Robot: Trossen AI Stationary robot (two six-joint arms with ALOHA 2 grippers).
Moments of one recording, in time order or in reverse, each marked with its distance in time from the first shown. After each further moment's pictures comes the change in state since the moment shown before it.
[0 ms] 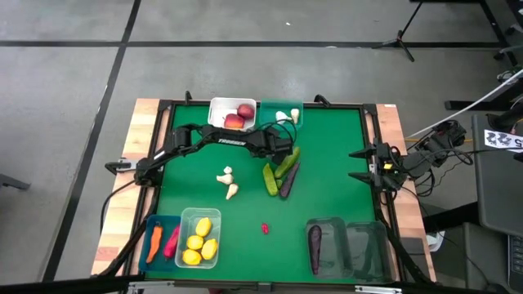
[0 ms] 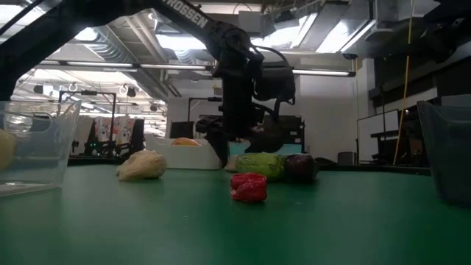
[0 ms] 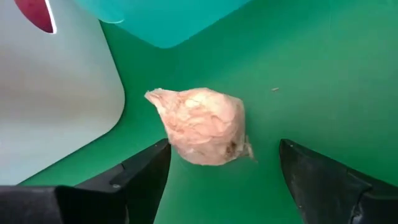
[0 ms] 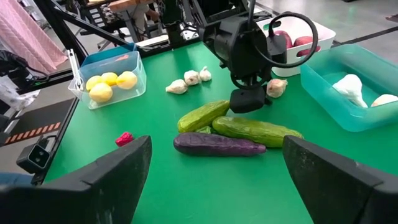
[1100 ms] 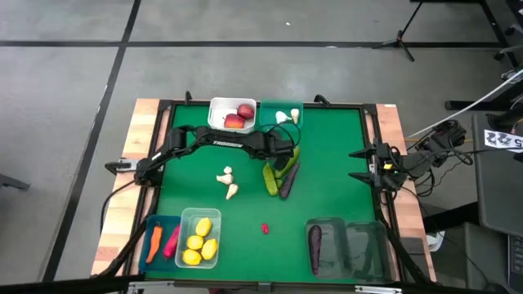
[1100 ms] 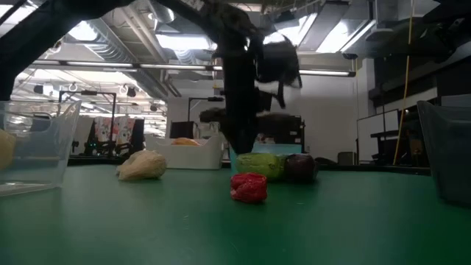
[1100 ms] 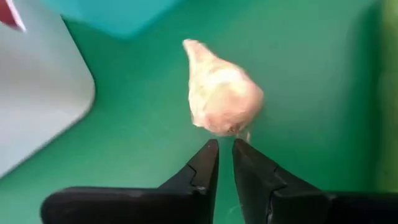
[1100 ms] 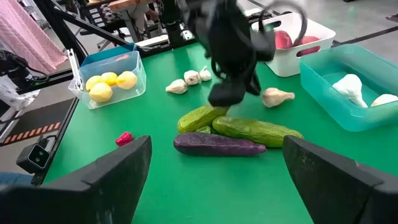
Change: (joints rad) left arm -0.046 -0.053 0.021 -0.029 0.098 0.059; right arm 0.000 -0.001 0.000 0.000 0.000 0.001
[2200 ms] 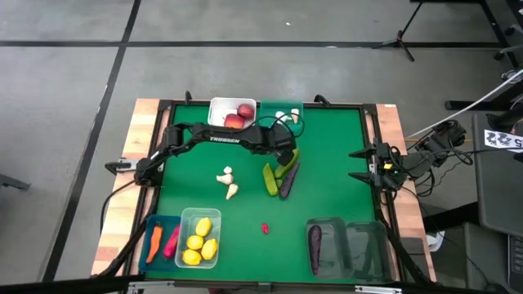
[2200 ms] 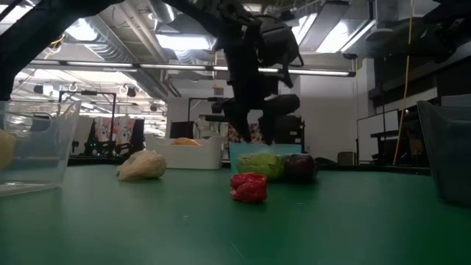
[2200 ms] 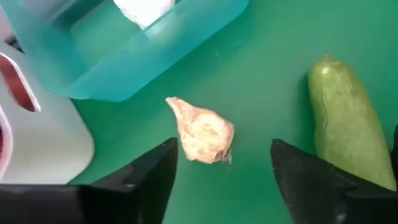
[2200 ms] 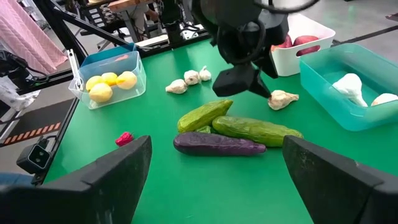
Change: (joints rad) left arm 0.024 -0.045 0.012 0.123 0.013 0.135; right arm 0.000 0.000 0.000 -0.002 0.000 0.004
